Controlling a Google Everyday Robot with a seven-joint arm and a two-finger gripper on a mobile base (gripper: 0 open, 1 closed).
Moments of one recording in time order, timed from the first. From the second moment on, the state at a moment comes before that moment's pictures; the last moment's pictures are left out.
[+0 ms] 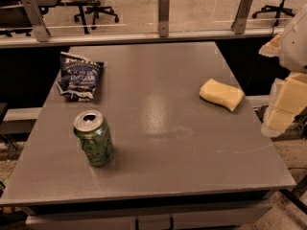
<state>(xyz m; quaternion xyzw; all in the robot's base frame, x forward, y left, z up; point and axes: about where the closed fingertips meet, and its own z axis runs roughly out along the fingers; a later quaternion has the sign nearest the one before) 0.438 -0.217 0.976 -0.60 0.78 -0.03 0.16</state>
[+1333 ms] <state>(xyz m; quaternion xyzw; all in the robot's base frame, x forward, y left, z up) 0.499 -0.175 0.993 -0.67 0.72 -0.02 0.19</state>
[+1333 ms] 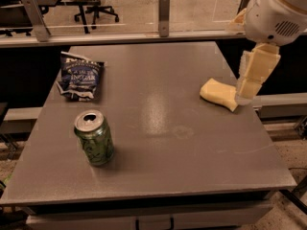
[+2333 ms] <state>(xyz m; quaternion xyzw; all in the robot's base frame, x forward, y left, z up) 0.560 -0.055 0.981 -0.76 0.62 -0.01 0.21</state>
